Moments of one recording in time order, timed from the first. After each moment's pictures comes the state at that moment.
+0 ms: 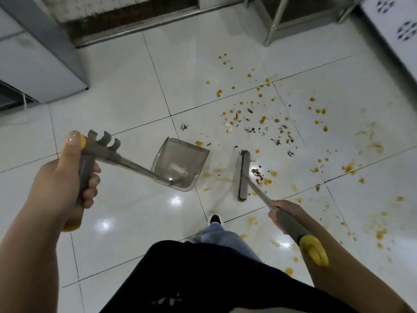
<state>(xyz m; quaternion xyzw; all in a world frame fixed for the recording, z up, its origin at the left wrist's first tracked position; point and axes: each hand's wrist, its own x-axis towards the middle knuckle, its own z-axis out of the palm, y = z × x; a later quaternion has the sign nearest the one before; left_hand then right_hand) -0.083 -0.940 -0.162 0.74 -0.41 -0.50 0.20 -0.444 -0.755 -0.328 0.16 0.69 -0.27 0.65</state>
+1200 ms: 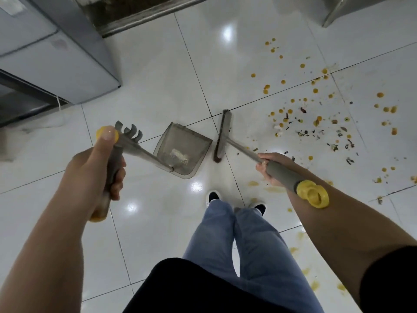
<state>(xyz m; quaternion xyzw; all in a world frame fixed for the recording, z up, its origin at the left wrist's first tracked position) 0.028 -1.168 -0.195 0.76 -0.42 -0.47 0.17 -0.293 -1.090 -0.370 0.24 0.49 -0.34 0.76</state>
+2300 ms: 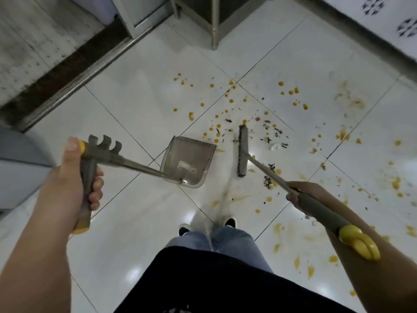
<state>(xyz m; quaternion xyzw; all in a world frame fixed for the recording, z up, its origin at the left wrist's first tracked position) -0.205 -1.184 -0.174 0.64 -0.50 -0.57 0.12 -0.488 -0.891 -0.310 0.18 0.72 -0.36 0.57</state>
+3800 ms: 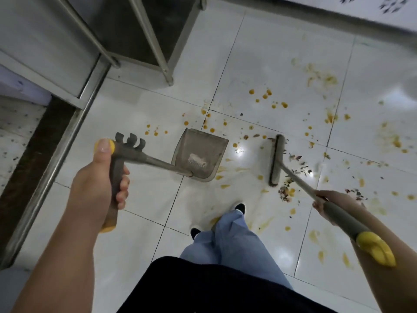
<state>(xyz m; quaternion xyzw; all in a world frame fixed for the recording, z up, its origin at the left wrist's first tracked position) -0.481 -1.406 -0.181 0.52 -0.63 -0.58 -0.01 -0.598 -0.993 -0.337 0.48 0.57 -0.48 0.47</state>
